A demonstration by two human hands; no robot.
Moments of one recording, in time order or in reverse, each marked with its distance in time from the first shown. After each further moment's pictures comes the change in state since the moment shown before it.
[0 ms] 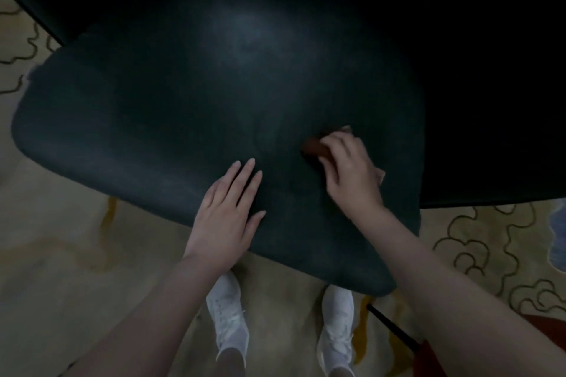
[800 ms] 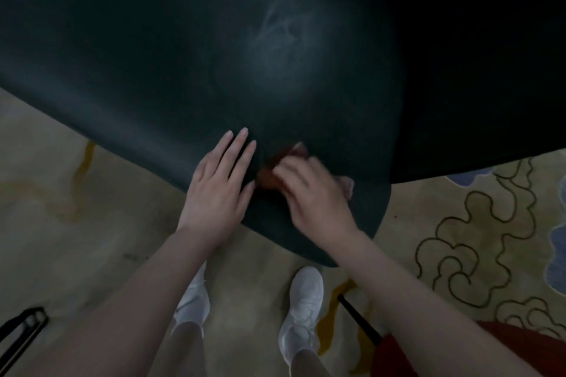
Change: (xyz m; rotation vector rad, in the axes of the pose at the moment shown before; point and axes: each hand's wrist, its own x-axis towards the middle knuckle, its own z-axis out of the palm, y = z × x) left_hand -0.018 0.090 0.048 -0.026 0.151 -0.126; right_hand -0.103 0.026 -0.006 0.067 -0.104 -0.361
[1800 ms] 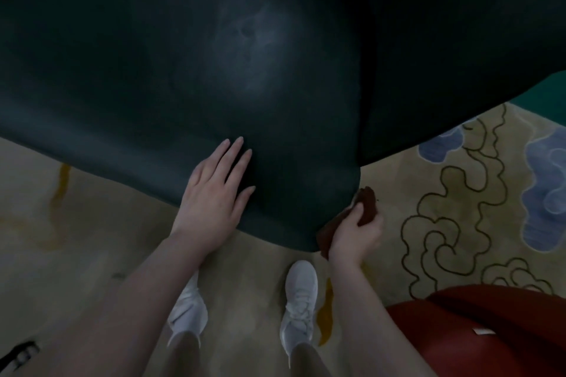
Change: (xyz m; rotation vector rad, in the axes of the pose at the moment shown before) left_hand 0.004 0.029 -0.009 -0.026 -0.115 0.119; right_hand -0.081 -0.001 -0.008 0.391 0.751 1.648
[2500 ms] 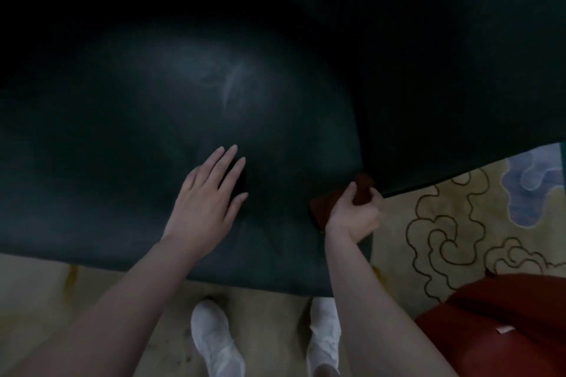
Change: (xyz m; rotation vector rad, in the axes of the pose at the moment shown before) left_hand 0.096 -0.083 -0.066 0.026 -0.074 0.209; right_hand -0.022 -0.125 0.075 0.058 0.219 0.101
